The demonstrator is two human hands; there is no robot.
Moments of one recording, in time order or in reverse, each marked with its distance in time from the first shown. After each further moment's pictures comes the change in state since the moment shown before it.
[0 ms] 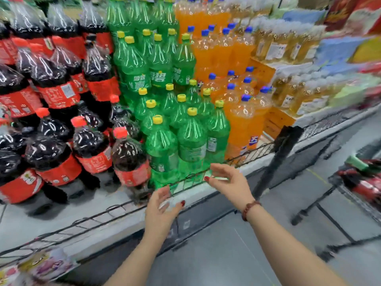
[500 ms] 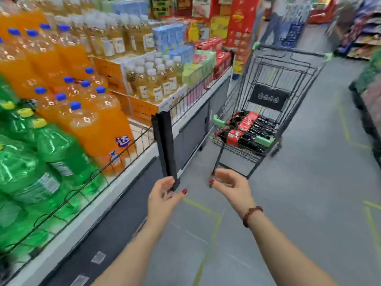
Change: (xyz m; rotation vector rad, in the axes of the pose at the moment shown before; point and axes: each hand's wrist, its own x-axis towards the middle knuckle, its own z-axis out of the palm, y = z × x) left_hand -0.107 0.023 0.307 0.041 -0.626 0.024; right_hand -0.159 0.092 -0.302 0.086 0.646 0.176
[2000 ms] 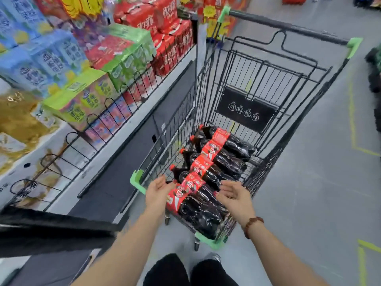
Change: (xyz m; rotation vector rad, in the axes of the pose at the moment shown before) left_hand 0.457 -0.040 0.464 0.021 0.105 -0.525; right_hand 0.519 0.117 -0.309 -0.040 0.034 0.362
